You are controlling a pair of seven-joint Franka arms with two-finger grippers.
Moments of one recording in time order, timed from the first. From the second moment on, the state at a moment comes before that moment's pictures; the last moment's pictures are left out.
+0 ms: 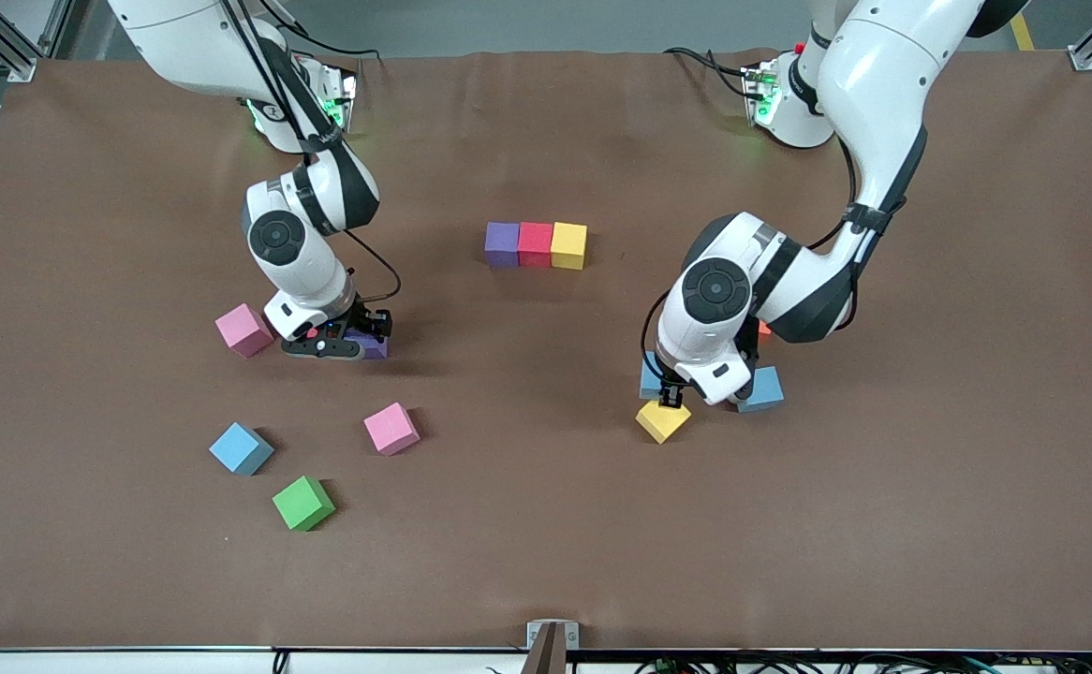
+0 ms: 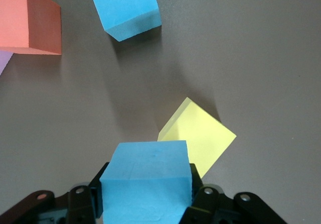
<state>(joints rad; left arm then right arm) -0.24 0.60 -0.35 -1.62 0.25 2.16 -2.04 0.42 0.32 -0.05 -2.31 0.01 2.64 0.44</state>
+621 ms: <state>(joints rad) -0.24 0.60 -0.36 -1.62 0.25 2.16 -2.04 0.46 0.30 -0.04 -2.30 0.01 2.55 1.04</state>
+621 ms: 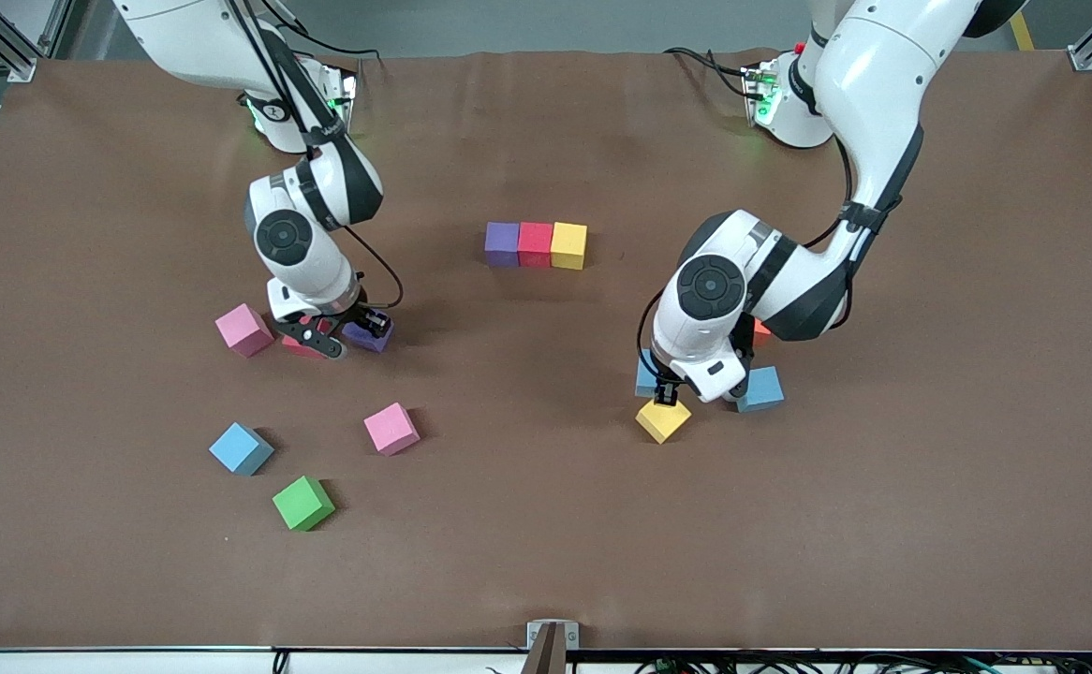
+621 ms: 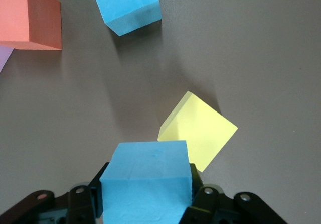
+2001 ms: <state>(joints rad) -0.24 0.60 -0.36 -1.61 0.25 2.15 -2.04 0.78 0.16 -0.03 -2.45 0.01 2.51 2.20</state>
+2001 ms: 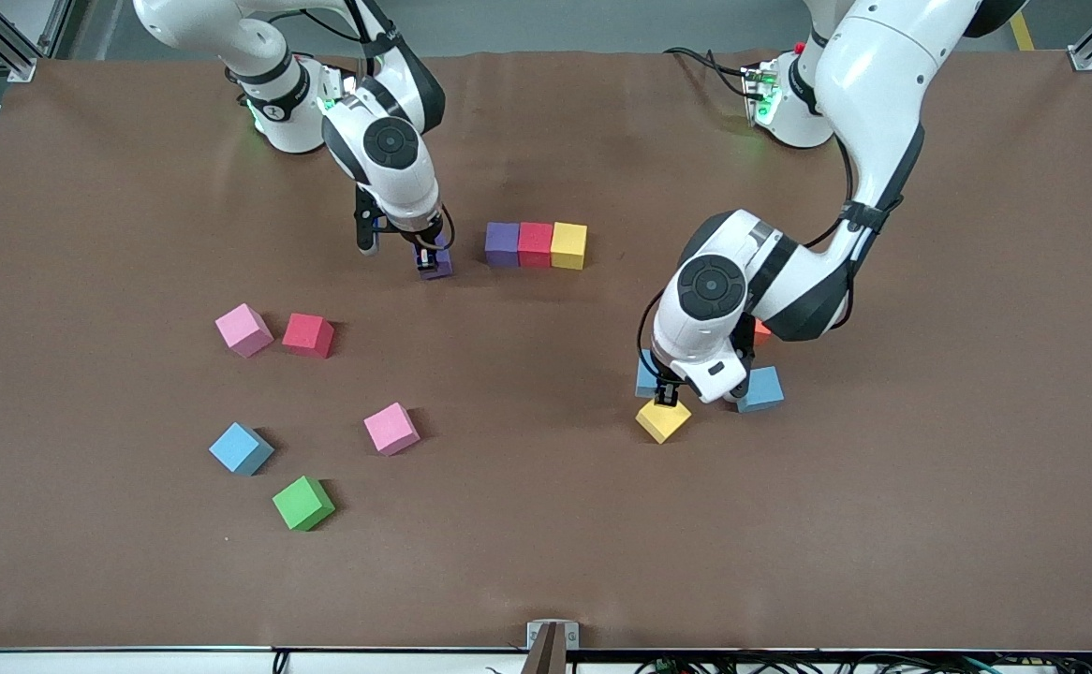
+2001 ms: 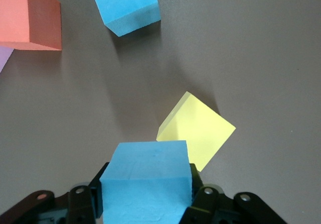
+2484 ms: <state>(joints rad) -0.25 0.60 -0.36 -1.61 0.25 2.15 -2.04 0.78 0.17 -0.04 -2.41 0.01 2.56 2.24</state>
